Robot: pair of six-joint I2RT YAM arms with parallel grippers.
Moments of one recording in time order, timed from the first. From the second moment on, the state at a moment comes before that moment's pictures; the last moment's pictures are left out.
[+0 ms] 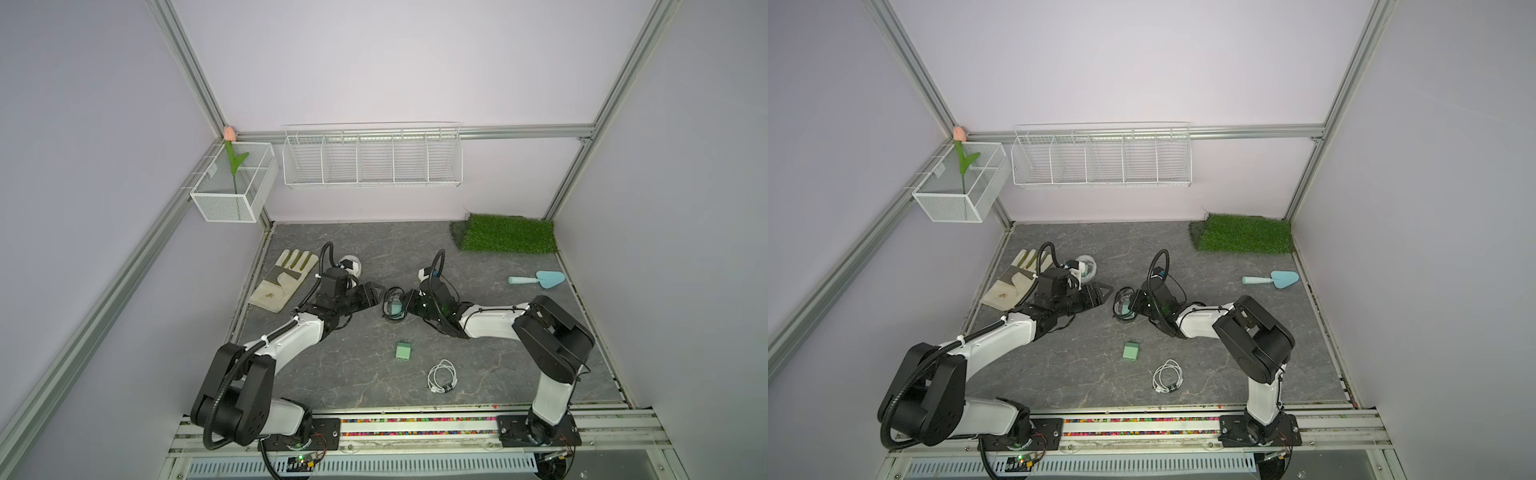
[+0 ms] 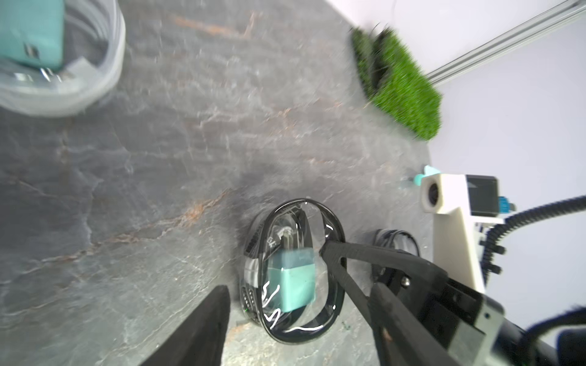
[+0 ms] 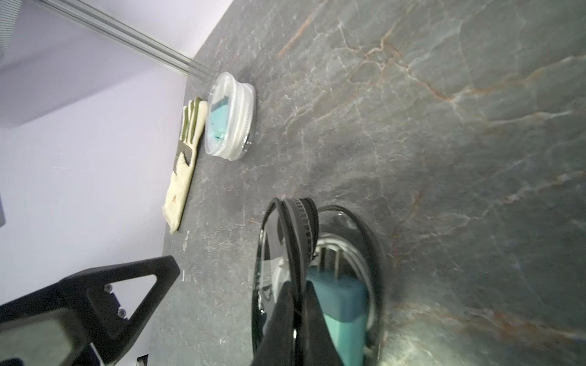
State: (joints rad) left arm -0.40 1.37 0.68 0.11 0.37 -0.67; right arm 0.78 1.83 0.92 0.37 -0.04 1.00
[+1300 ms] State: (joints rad) left arm -0.40 1.77 0.69 0.41 0.51 -0.73; right arm 0.78 1.96 1.02 0.28 -0.04 1.04
